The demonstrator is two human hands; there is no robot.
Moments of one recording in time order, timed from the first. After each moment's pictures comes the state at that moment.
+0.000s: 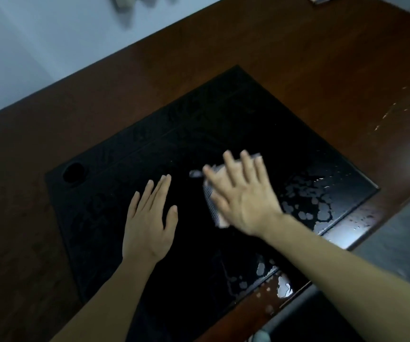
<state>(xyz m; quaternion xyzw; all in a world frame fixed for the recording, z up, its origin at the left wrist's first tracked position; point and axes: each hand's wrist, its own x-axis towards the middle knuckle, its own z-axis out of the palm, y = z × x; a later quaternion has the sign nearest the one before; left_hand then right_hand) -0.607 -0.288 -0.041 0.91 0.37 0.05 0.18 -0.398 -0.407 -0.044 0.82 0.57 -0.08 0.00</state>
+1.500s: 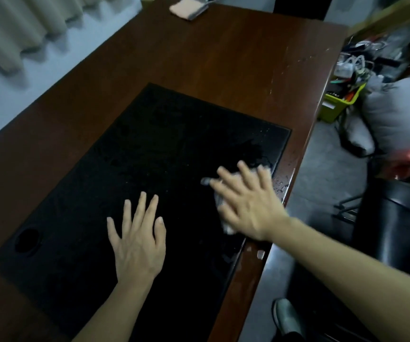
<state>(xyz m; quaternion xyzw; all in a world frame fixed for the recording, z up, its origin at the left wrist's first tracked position) -0.608 -0.288 -0.045 0.95 0.26 0.03 0.14 -0.448 -0.505 -0.042 0.91 0.41 -0.09 -0.01</state>
